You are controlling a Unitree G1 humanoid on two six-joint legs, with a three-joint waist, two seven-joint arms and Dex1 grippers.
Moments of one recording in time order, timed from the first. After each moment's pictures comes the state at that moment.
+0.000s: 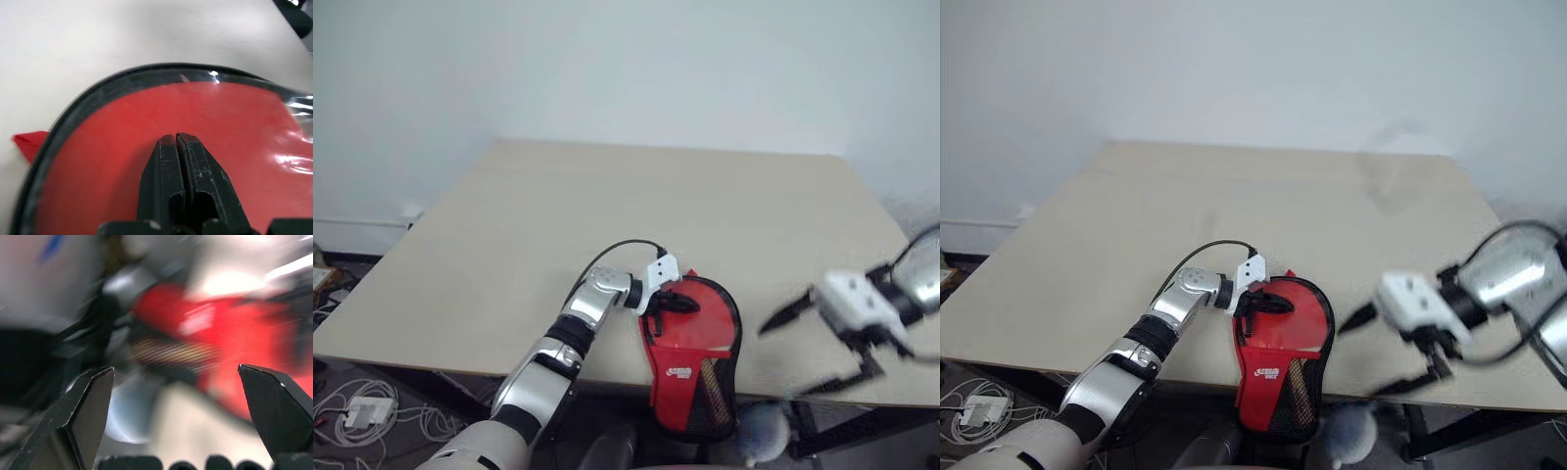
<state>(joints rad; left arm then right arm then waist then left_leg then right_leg) -0.71 0.14 -0.31 0.80 -0.01 0.00 -1.15 -0.53 -1.07 0.12 -0.26 0.53 0.53 1.52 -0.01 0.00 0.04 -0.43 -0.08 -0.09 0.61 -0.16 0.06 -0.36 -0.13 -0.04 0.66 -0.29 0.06</state>
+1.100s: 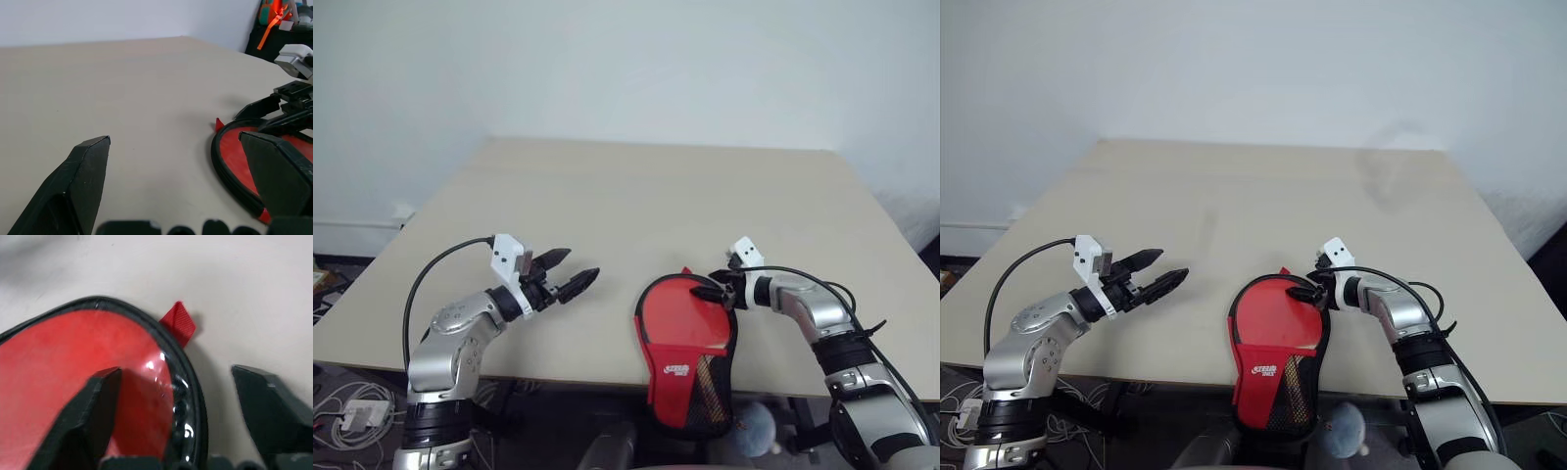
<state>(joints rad) -0.15 0.47 0.21 -0.14 -0.45 0.49 -0.82 -0.54 -0.39 0.15 0.40 0.25 0.60 0.82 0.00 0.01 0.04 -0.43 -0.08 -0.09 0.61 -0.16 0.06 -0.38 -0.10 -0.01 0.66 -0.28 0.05</state>
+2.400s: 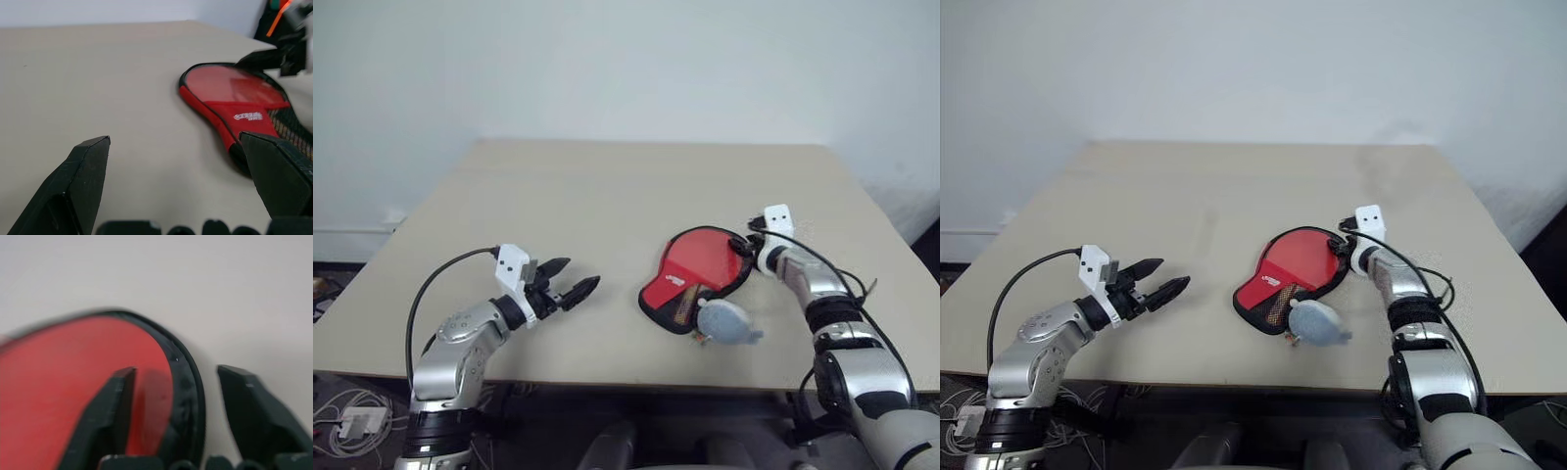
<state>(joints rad) -0.08 0.49 0.20 -0.13 -0.45 0.47 -0.76 -0.74 -0.40 -0.08 0.74 0.22 0.39 0.57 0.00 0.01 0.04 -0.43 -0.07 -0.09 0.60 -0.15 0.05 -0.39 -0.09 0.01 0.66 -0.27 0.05</state>
